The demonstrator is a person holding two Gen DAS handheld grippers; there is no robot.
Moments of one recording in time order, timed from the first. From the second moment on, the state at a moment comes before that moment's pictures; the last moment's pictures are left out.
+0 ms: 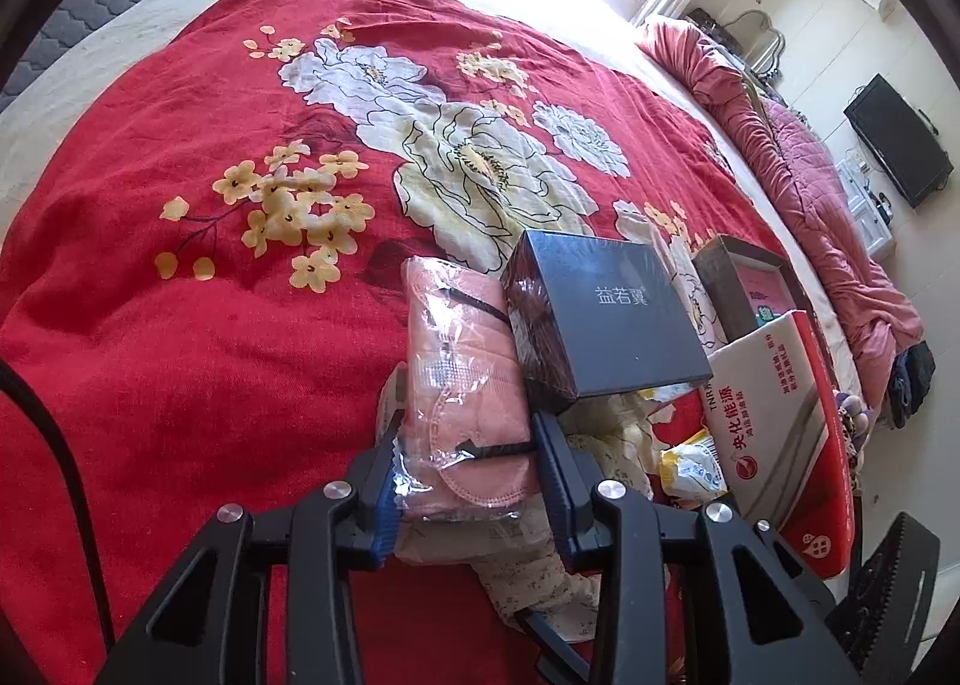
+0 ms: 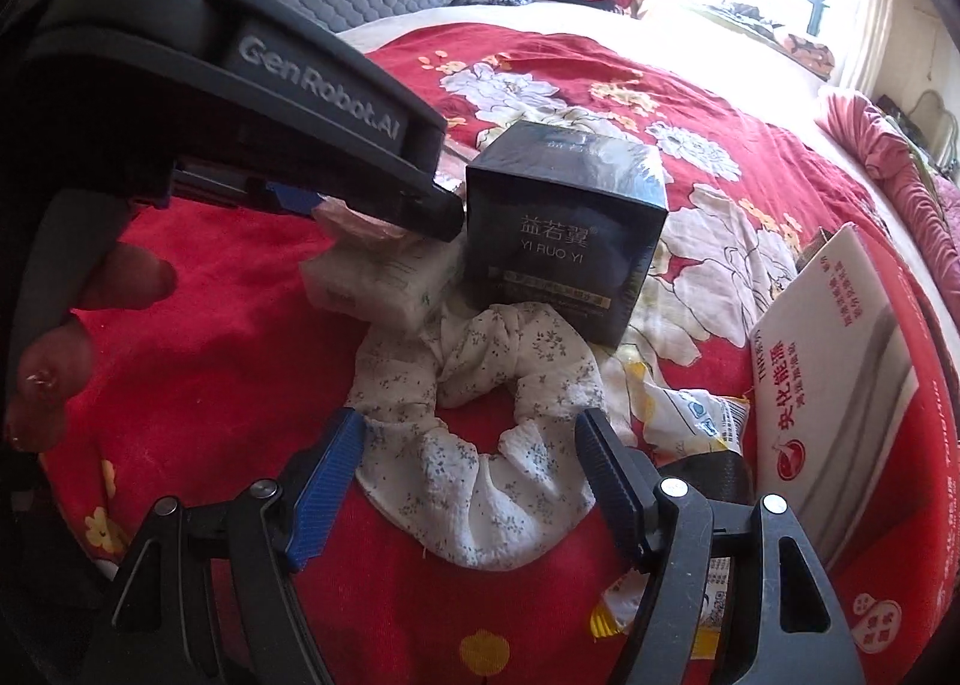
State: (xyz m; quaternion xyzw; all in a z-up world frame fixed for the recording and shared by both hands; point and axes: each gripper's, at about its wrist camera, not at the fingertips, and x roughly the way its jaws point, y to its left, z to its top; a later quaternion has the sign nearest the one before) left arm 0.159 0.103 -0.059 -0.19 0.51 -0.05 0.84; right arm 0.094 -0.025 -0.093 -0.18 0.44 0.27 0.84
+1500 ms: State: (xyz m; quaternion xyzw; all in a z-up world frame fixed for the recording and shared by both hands) left arm 0.086 0.077 0.036 -0.16 0.42 -0.05 0.89; right arm 0.065 -0.102 0.004 -0.09 0.35 0.31 0.88
